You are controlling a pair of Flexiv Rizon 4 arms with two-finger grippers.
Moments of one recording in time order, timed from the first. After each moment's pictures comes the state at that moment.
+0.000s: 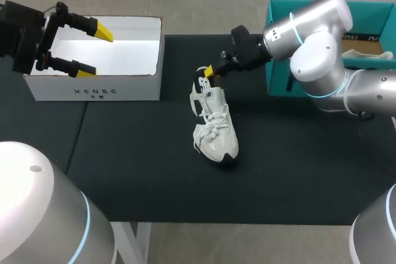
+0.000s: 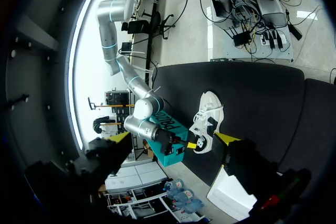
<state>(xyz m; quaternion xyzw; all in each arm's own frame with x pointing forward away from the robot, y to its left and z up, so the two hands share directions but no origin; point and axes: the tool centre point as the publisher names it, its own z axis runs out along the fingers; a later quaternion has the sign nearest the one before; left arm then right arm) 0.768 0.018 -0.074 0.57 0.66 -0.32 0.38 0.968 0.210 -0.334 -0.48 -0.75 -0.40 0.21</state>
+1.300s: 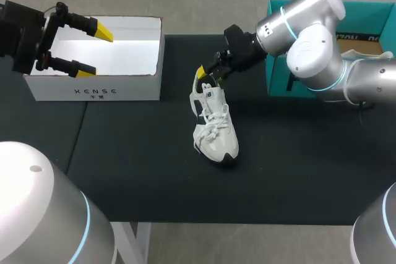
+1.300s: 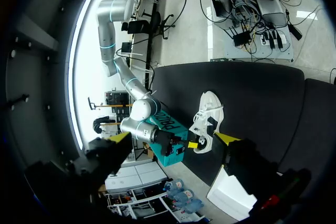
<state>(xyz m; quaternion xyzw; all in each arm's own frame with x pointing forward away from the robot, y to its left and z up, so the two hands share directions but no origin) 0.768 0.018 -0.074 0.57 0.66 -0.32 0.38 0.957 0.217 -0.329 -0.48 -0.77 -0.37 0.21</state>
